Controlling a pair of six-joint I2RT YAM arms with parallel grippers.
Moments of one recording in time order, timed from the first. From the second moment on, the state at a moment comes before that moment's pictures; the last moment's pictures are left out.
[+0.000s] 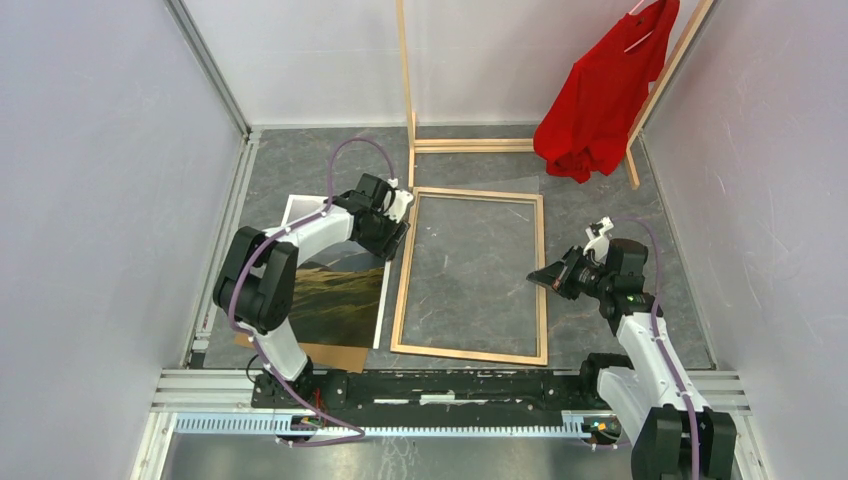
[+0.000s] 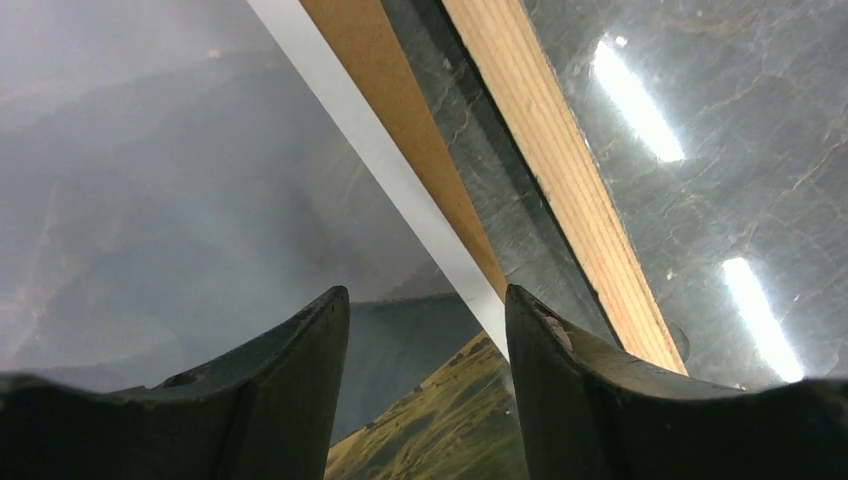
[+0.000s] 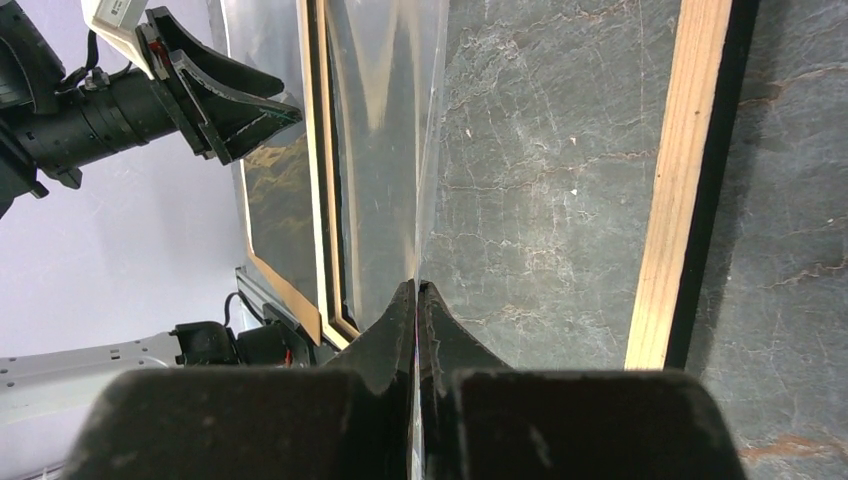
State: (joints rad) left arm -0.43 1.74 1.10 -0.50 0.10 0.19; right arm -0.08 0.84 0.37 -0.21 -0.73 0.66
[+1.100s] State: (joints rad) left arm -0.47 1.76 1.07 -0.40 0.06 0.19; right arm -0.09 0.79 0.37 -0.14 -0.89 0.82
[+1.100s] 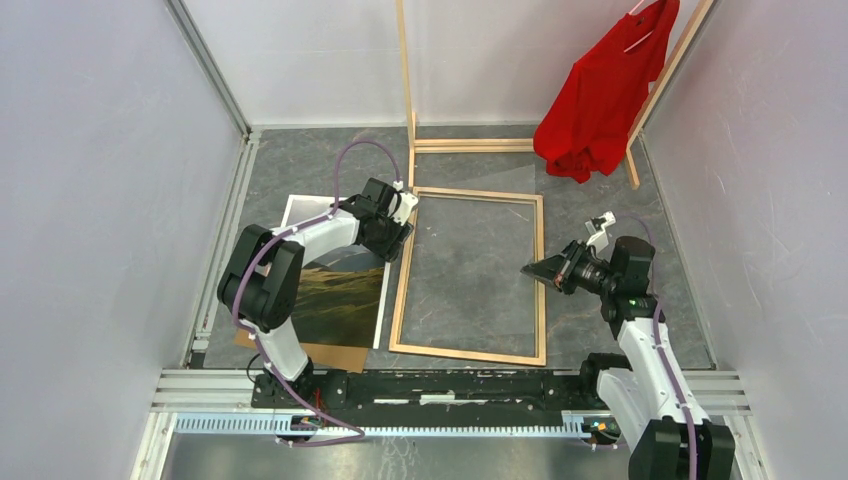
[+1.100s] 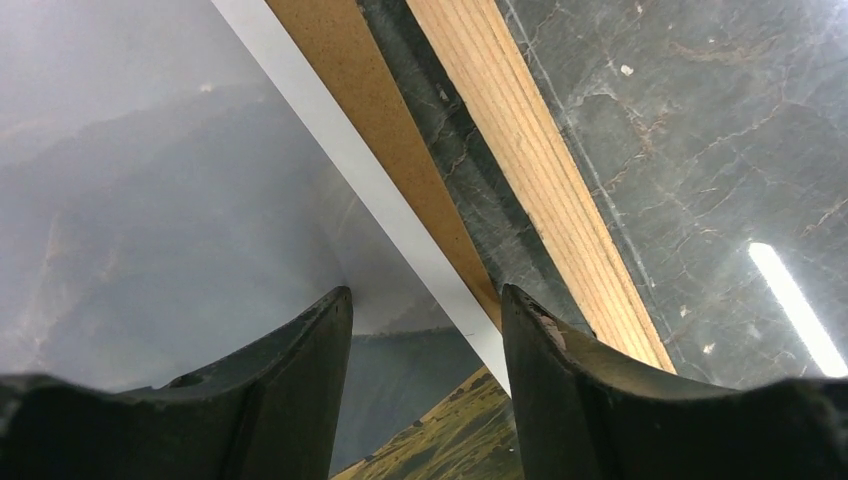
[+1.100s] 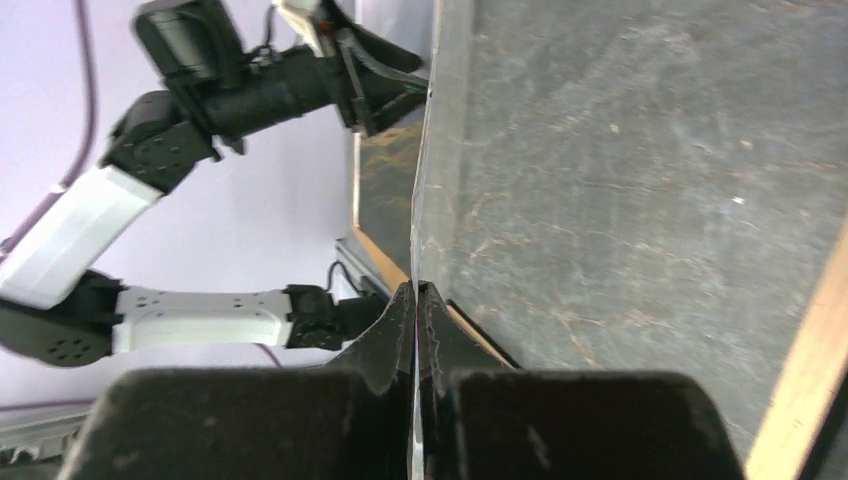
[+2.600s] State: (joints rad) left arm -0.15 1.74 1.20 -0.52 0.19 0.16; right arm 0.16 0.66 0.40 0.03 -0.91 0.85
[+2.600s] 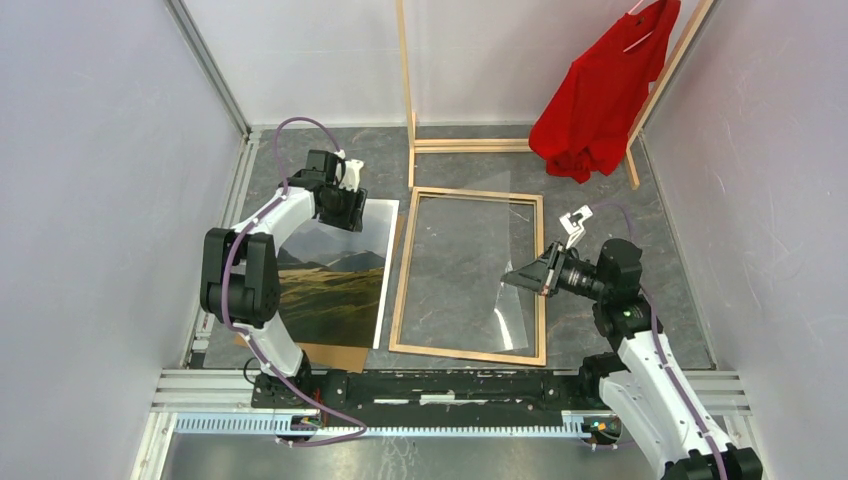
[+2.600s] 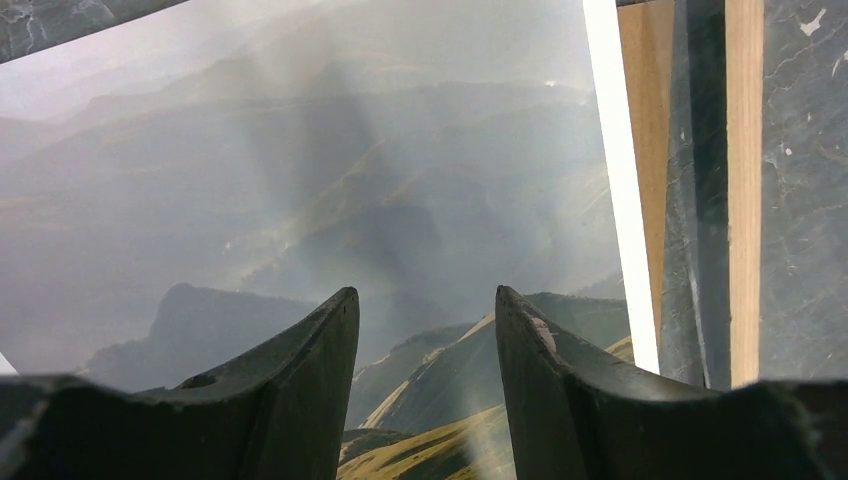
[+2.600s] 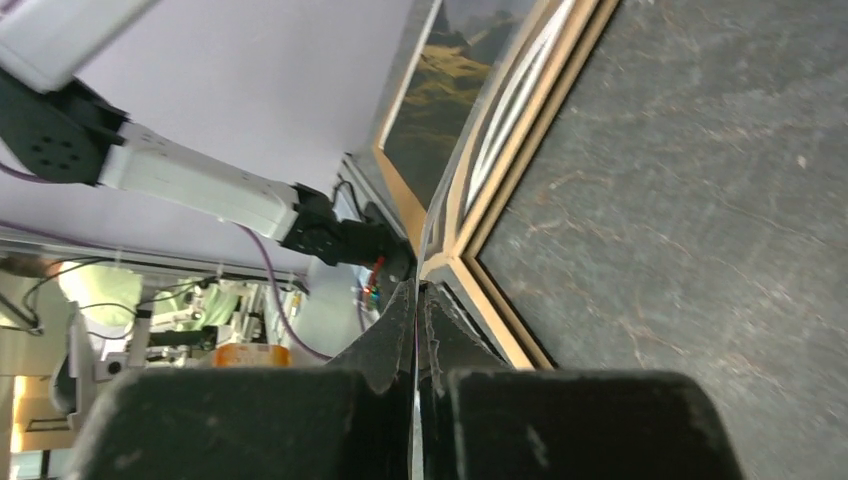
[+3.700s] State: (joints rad) left arm -0.15 1.73 1.15 -0.53 0.21 0.16; right arm 0.08 0.78 0.34 -0.25 -0.56 0.58
